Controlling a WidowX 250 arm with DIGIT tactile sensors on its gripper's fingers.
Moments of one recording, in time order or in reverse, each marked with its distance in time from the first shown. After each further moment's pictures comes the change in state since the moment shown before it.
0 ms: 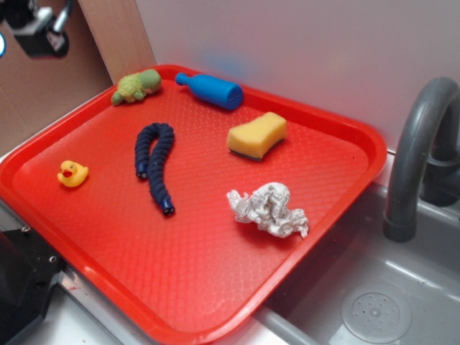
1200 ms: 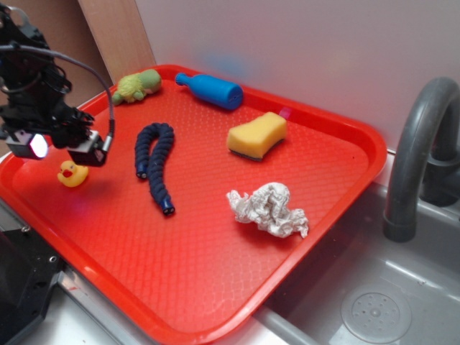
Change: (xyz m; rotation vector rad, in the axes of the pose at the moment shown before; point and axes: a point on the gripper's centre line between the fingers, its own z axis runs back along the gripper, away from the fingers) arm -0.018 0.007 -0.131 0.085 0.091 0.029
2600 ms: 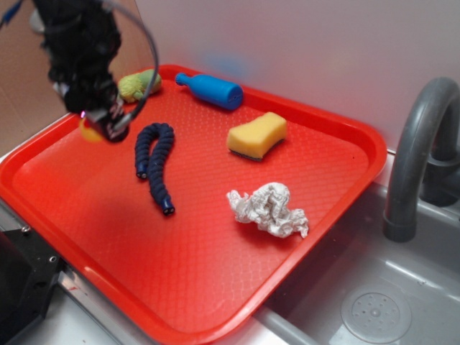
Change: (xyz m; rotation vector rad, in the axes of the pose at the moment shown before) arm -0.020 -0.106 0.116 -0.027 -0.003 -0.667
